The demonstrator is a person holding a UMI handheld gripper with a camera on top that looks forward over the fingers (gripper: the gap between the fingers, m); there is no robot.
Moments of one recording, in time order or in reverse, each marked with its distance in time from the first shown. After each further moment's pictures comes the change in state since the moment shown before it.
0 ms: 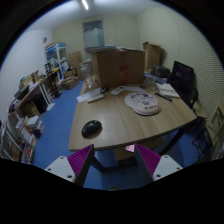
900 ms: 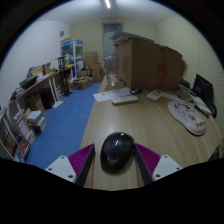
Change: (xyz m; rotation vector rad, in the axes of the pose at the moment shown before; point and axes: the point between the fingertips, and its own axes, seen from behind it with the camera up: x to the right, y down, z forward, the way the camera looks) arm -0.135 -0.025 0.233 0.086 -0.093 -0.148
